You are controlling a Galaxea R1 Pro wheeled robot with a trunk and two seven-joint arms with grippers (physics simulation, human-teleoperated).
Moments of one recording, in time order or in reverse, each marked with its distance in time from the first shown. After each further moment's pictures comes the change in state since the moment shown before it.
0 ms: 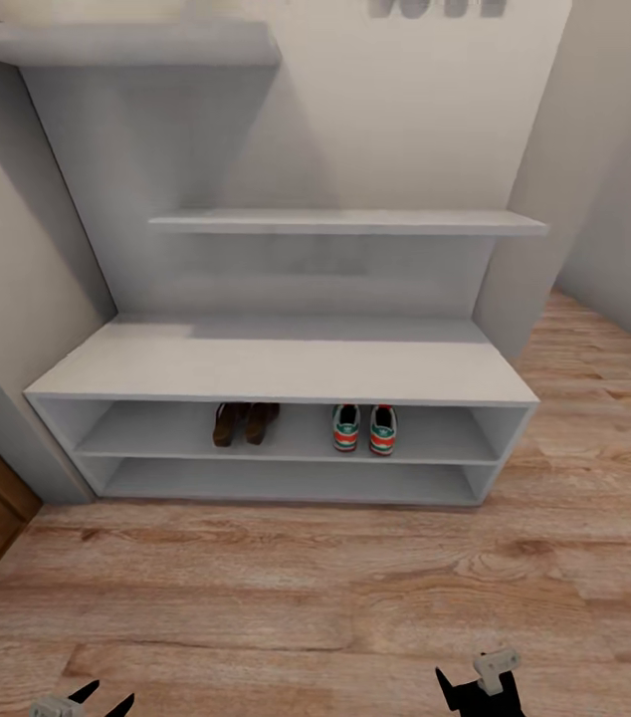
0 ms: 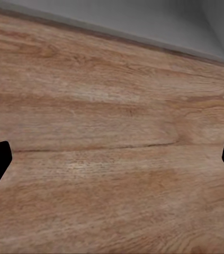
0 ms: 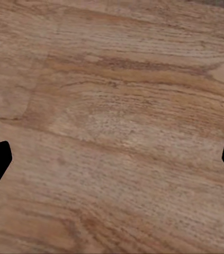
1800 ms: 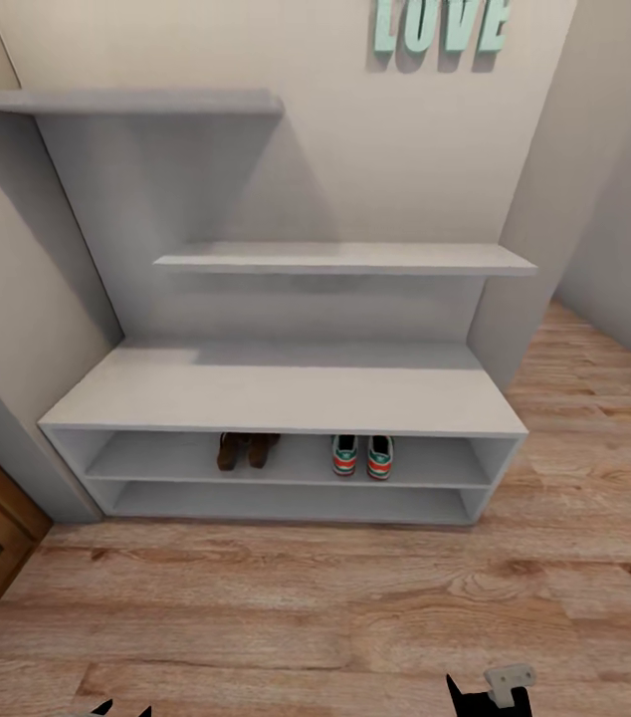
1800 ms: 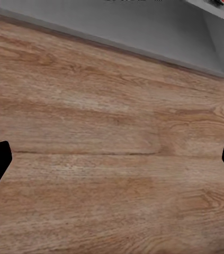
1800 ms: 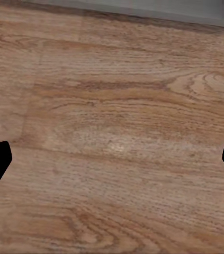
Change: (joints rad) left arm 0.002 -0.057 -0.012 0.064 -0.007 -0.023 0.109; right arm 0.028 0.003 0.000 0.000 -0.081 0.001 -0.057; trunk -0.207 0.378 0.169
